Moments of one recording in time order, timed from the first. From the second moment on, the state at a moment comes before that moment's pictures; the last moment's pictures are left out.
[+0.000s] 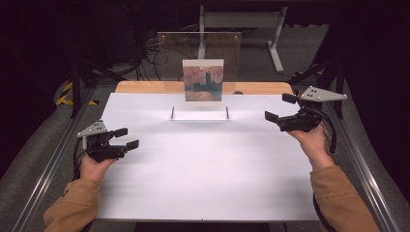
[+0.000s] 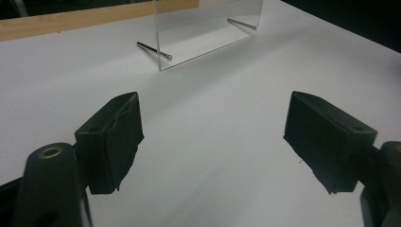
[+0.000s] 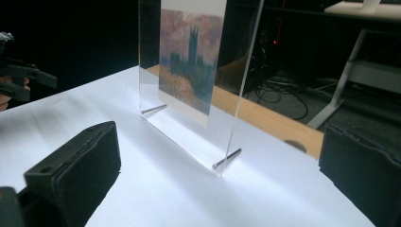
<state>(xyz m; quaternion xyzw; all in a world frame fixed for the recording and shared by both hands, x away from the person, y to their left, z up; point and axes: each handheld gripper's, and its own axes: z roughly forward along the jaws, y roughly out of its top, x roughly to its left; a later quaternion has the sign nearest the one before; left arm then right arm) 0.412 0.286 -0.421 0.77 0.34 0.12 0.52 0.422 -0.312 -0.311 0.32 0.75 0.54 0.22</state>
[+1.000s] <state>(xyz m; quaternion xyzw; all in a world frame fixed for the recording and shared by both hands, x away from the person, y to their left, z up) 0.411 0.279 -0.431 0.77 0.34 0.12 0.53 0.422 -0.325 -0.424 0.36 0.74 0.53 0.20</state>
